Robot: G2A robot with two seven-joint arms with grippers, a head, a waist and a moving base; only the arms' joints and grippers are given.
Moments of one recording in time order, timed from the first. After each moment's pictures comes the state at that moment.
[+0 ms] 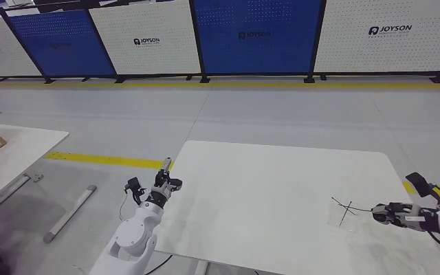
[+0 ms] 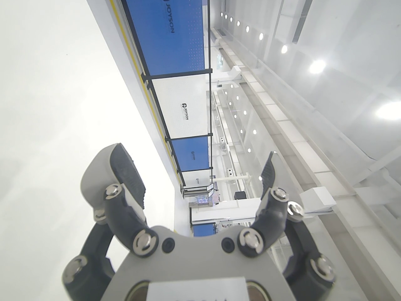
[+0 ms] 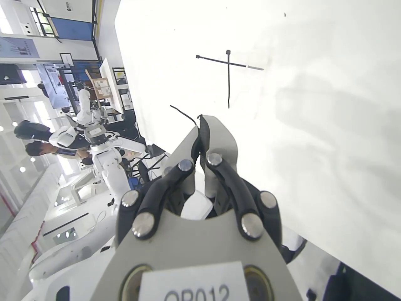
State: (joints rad) left arm 1.73 -1.15 -1.60 -1.80 -0.42 0.00 0.00; right arm -1.13 -0.75 1.40 -1.39 0.04 0.27 1.27
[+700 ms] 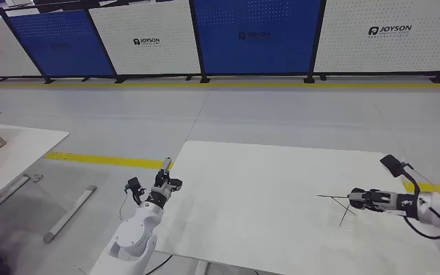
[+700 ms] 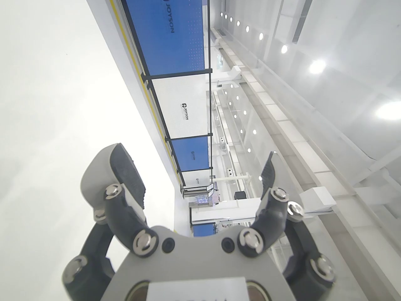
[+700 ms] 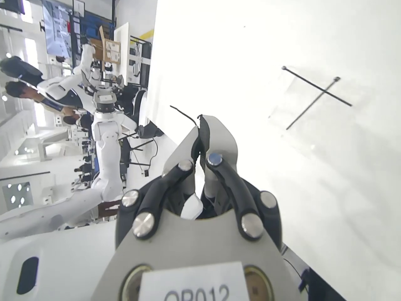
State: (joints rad) left arm 1.73 -1.15 -1.60 -1.80 -0.42 0.00 0.00; right arm -1.02 -0.79 1.25 -1.49 0.11 0.09 1.25
